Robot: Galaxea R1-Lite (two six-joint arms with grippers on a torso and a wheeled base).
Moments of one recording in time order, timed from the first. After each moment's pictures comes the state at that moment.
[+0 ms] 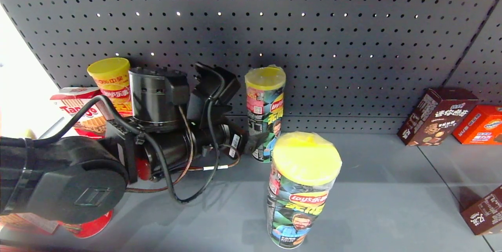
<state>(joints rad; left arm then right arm) -0.61 1.74 -0.97 -0.55 -0.01 0.17 0.18 0.10 0.00 0.00 0.01 -0.02</state>
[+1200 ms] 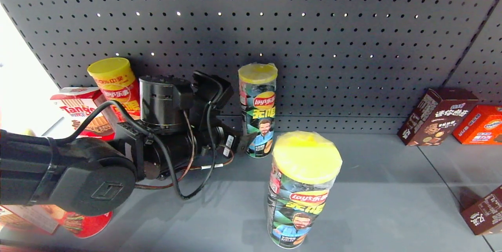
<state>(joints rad) -0.56 1.78 -0.96 -0.55 0.09 0.17 0.18 0.10 0.00 0.00 0.01 -0.02</state>
